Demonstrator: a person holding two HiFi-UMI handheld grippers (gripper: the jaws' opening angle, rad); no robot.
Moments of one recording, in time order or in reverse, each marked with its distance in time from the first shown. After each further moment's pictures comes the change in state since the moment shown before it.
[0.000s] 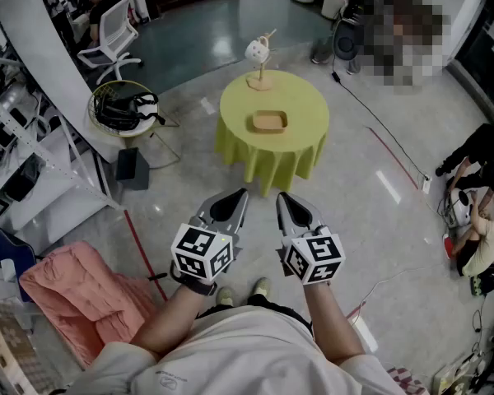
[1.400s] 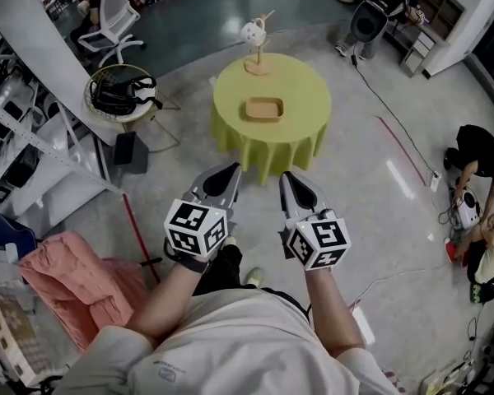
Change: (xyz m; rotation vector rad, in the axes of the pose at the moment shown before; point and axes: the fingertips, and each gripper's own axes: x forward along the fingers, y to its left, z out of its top) left arm 0.097 0.009 0.000 0.017 0.016 0.090; right arm 0.026 -0.097 0.019 0.033 -0.043 0.046
